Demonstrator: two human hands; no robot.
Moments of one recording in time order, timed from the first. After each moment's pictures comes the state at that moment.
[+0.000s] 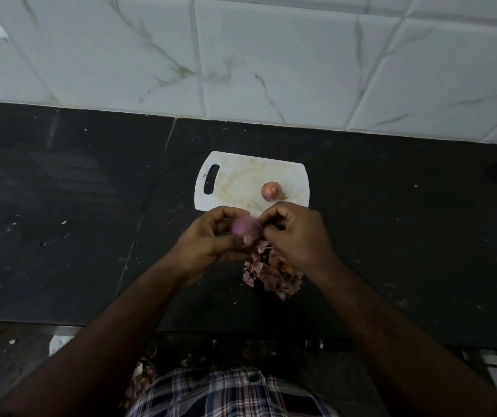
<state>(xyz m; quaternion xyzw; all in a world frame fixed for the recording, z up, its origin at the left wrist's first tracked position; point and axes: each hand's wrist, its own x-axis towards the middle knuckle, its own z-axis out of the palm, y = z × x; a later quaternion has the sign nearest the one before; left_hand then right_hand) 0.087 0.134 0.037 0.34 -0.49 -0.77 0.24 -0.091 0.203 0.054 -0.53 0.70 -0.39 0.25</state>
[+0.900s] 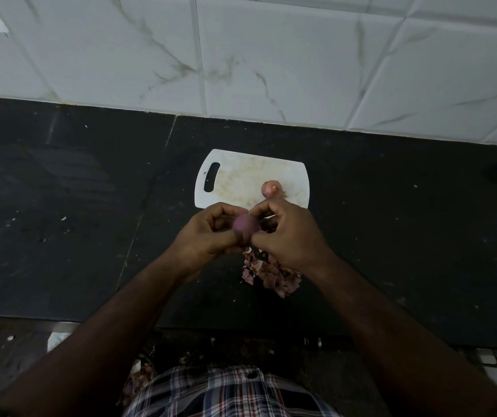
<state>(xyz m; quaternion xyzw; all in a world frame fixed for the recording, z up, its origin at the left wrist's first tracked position) 0.088 0.132 0.032 0.33 -0.52 -0.75 0.26 -0.083 0.202 0.062 -0.56 0.70 -0.35 0.29</state>
